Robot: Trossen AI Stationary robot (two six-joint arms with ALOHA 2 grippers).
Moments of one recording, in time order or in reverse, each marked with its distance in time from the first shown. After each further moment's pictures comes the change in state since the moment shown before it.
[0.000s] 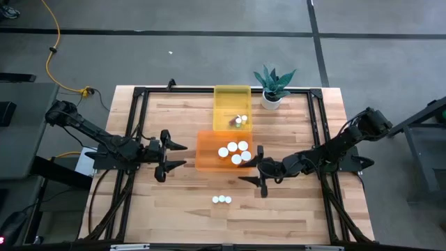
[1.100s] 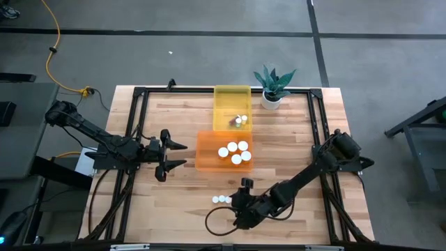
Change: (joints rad) left arm 0.002 0.000 0.000 -0.005 -0.006 -0.004; right arm 0.188 0.485 0.716 -1.046 0.138 0.456
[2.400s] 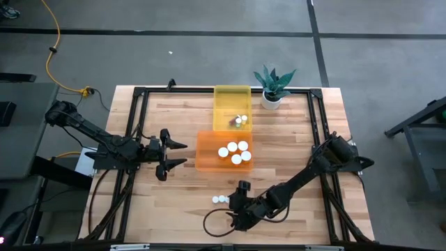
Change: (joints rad) left arm 0.000 0.000 0.000 -0.005 -0.027 -0.015; right arm -0.002 0.070 -0.002 0.071 -0.016 -0.002
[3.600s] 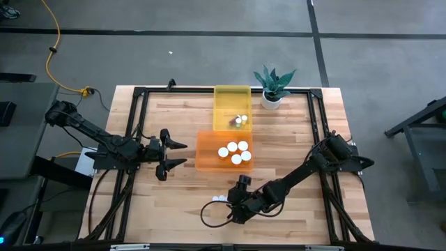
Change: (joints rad) left arm 0.000 0.000 0.000 0.000 0.000 0.000; right arm -0.050 0.004 0.000 -0.079 -0.021 0.031
